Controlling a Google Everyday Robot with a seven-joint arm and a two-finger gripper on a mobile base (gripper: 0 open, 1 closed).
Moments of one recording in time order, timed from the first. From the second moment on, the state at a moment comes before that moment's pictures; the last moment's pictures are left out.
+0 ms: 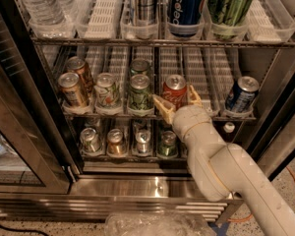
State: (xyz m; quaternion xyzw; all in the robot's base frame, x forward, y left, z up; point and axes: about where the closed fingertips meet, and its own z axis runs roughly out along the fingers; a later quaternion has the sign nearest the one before) arm 0.599 -0.094 0.825 -0.16 0.68 0.05 0.72
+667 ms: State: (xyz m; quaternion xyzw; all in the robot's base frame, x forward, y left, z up) arm 0.603 -0.098 0.828 -0.15 0.67 0.04 0.72
